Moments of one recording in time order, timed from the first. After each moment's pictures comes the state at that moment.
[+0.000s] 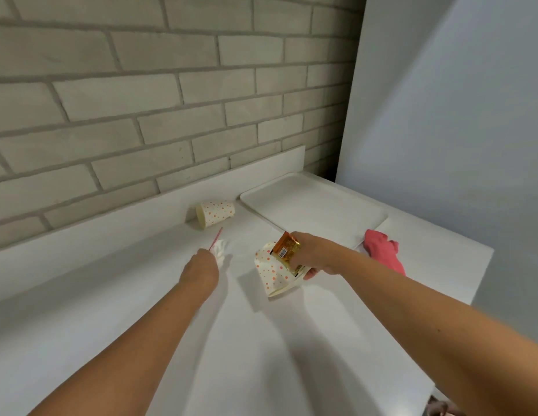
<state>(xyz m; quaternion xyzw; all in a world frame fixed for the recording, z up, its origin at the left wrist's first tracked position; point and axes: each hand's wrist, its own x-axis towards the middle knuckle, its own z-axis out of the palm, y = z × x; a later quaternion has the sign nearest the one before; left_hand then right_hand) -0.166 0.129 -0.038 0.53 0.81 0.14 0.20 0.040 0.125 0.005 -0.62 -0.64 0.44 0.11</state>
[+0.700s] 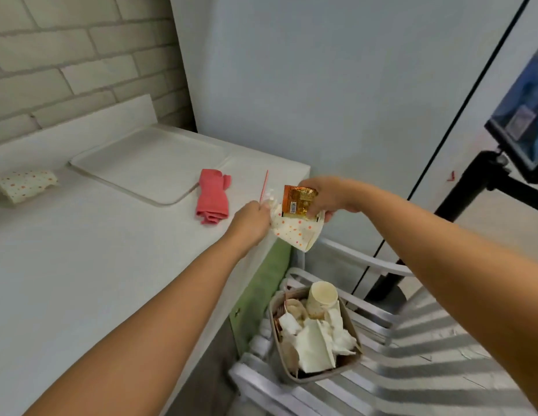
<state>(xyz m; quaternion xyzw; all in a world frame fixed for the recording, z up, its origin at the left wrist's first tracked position) 0.188 -0.007 -0.021 0.68 0.55 0.19 0.44 0.353 -0.029 0.018 -0.73 -0.58 0.35 0.10</state>
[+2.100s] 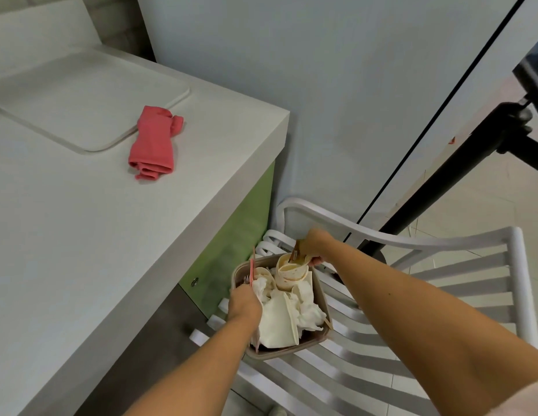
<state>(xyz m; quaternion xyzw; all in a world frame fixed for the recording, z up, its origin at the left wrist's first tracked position) 0.239 -0.084 -0.277 0.60 0.70 -0.05 0.39 0.405 -0.050 -0.198 -0.84 -0.35 0.41 -0.02</state>
